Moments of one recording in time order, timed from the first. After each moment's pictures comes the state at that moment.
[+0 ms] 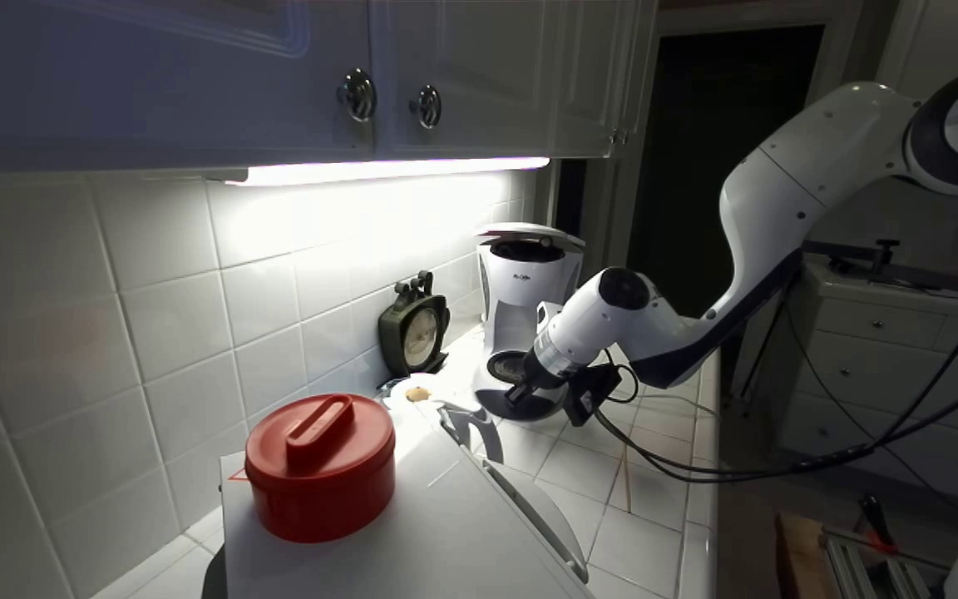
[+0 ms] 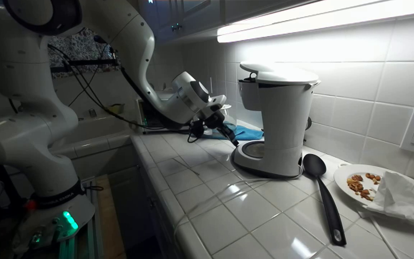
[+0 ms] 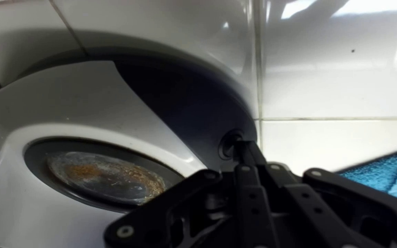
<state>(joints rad) -0.73 0.27 0.44 -2.23 -1.49 2.93 1.29</state>
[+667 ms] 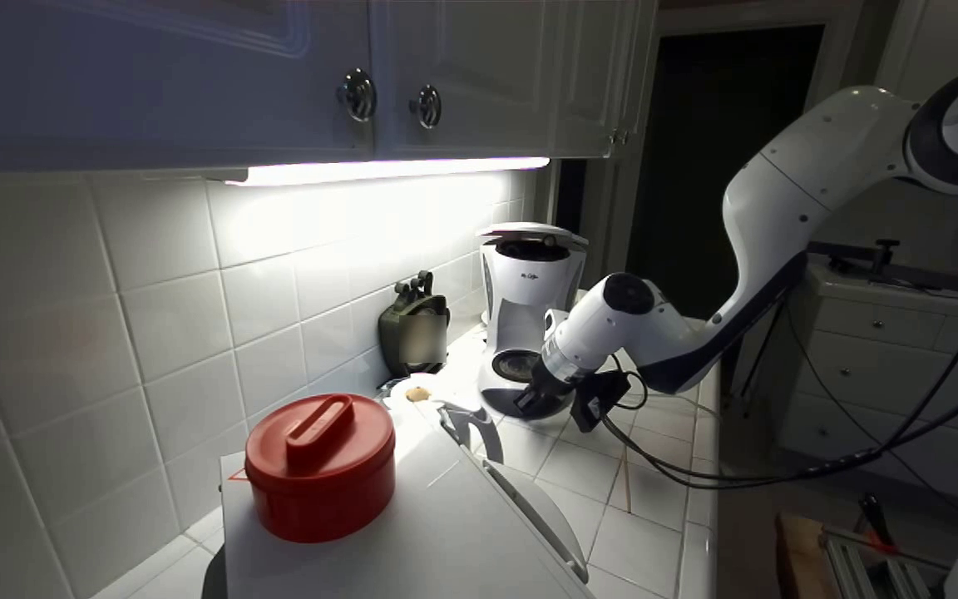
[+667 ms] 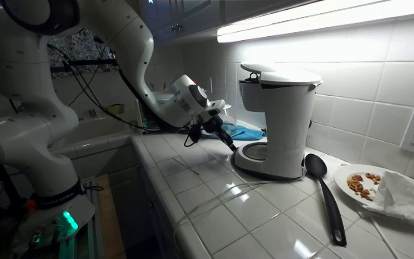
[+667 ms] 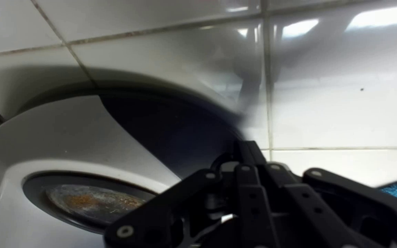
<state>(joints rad) -0.75 0.26 0.44 -2.26 -1.47 2.93 1.29</state>
